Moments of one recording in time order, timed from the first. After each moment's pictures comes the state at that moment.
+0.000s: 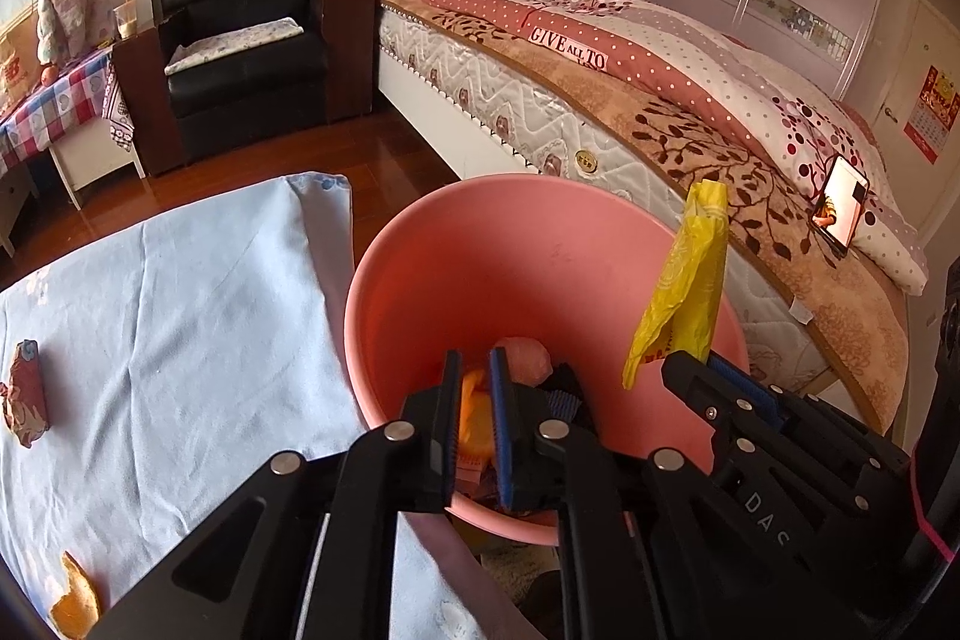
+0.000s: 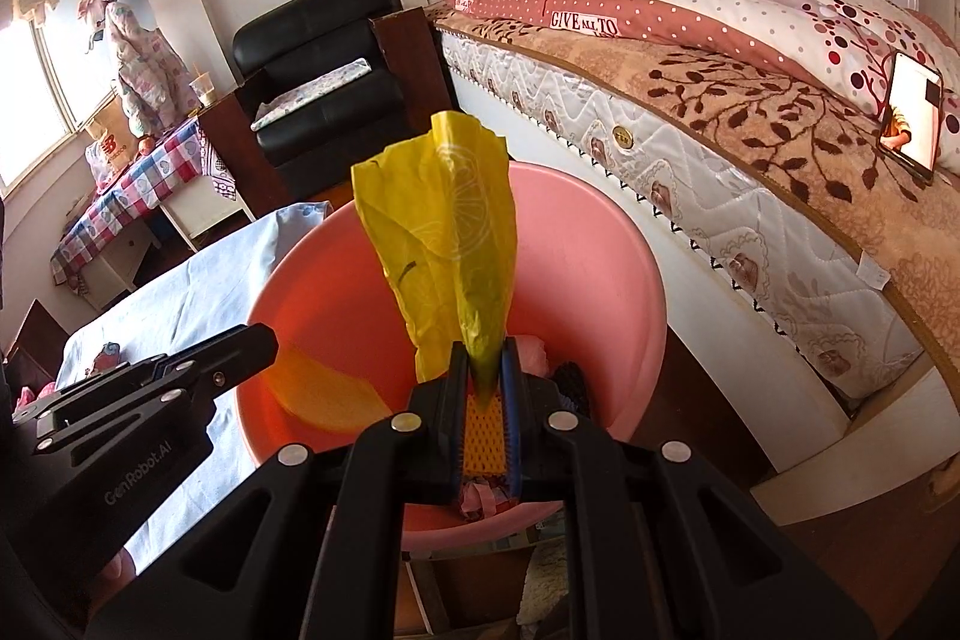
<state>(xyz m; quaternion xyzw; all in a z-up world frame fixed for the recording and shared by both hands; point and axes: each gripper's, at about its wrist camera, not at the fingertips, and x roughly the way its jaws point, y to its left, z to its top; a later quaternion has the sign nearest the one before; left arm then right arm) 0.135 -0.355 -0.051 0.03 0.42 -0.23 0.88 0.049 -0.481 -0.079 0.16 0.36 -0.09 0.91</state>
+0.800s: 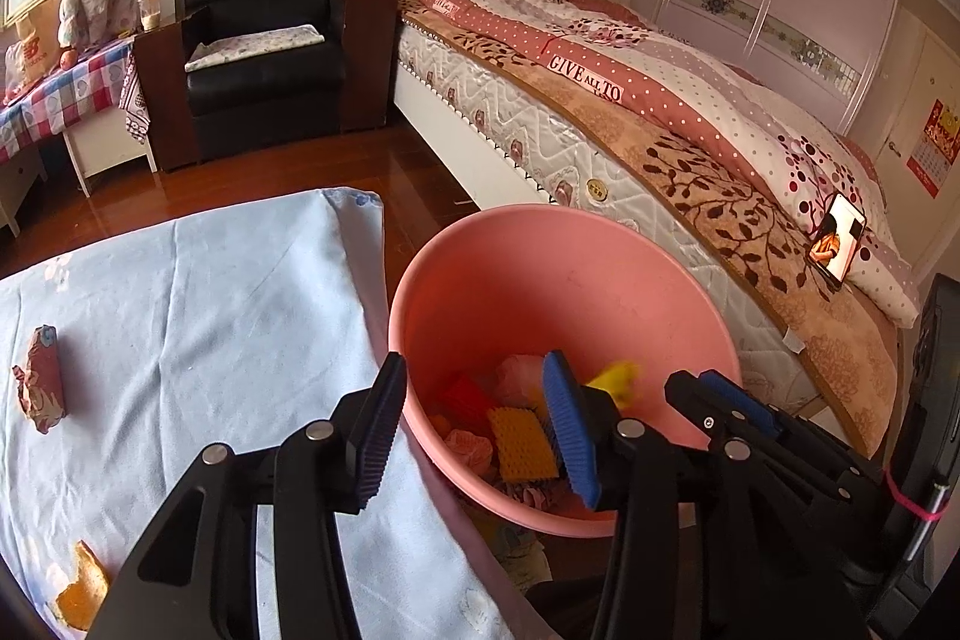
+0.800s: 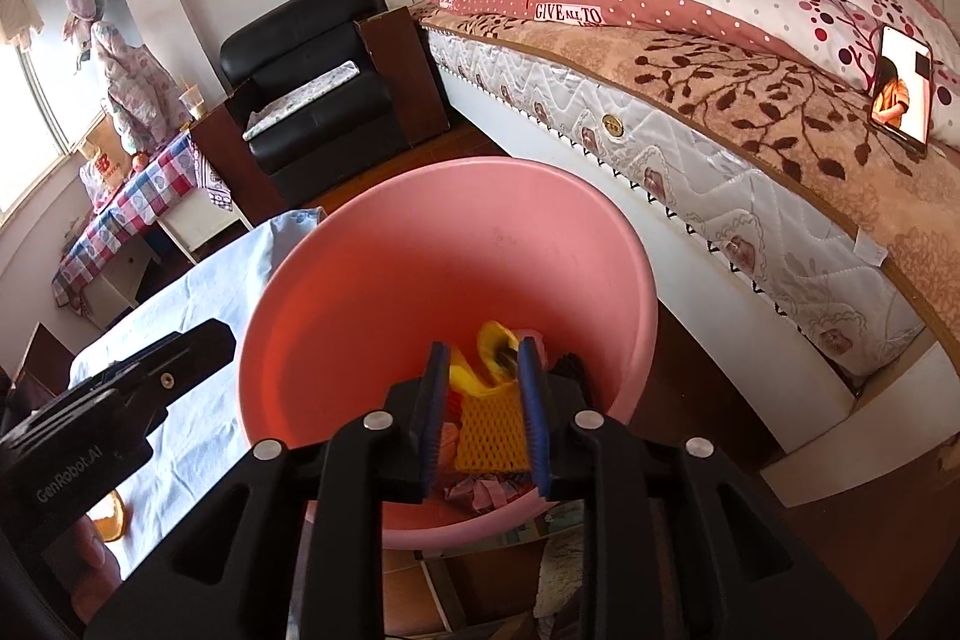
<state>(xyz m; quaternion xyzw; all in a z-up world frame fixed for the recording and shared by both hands) 0.131 -0.329 -0.034 0.00 0.40 -0.22 0.89 0.046 -0.486 -0.078 0.19 0.36 -0.09 0.91</state>
